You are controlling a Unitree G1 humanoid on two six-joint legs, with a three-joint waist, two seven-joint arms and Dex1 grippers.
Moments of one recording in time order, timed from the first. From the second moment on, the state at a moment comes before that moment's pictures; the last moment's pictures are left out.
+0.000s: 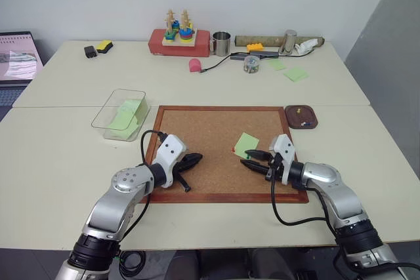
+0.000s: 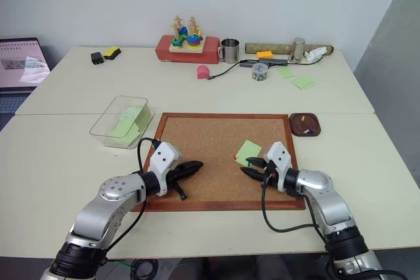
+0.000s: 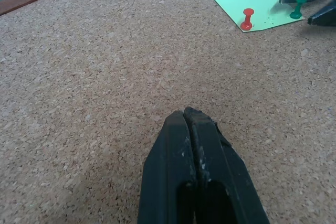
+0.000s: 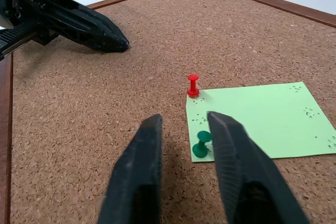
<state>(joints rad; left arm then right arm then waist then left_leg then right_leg) -0.16 0.52 -0.11 -0.20 -0.23 0.47 -0.68 -0.27 -0.40 0.18 0.01 0.25 0.24 0.85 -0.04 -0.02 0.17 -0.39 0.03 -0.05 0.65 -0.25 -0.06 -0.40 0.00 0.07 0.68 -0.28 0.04</state>
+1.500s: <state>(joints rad) -0.17 0.52 -0.11 -0.19 -0.23 0.46 -0.69 -0.69 -0.44 -0.17 0.54 0.25 0.29 0.46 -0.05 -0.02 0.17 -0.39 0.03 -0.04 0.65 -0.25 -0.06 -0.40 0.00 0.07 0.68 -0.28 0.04</state>
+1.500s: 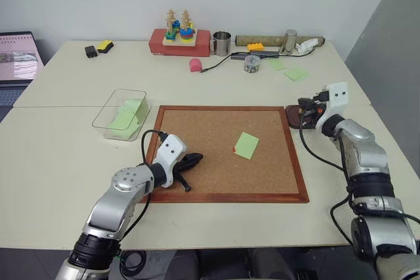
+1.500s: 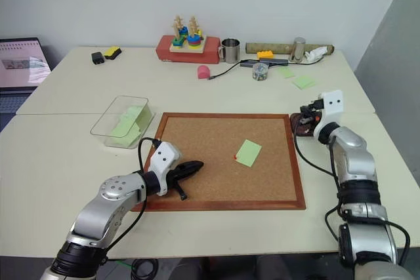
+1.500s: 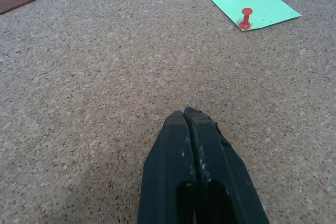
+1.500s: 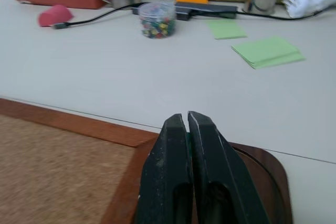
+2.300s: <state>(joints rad) -0.17 0.52 -0.11 -0.19 -0.23 0.45 -0.69 -0.72 -0.46 -0.19 0.67 0.26 0.27 0.50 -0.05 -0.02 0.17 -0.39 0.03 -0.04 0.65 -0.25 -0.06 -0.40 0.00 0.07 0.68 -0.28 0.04</state>
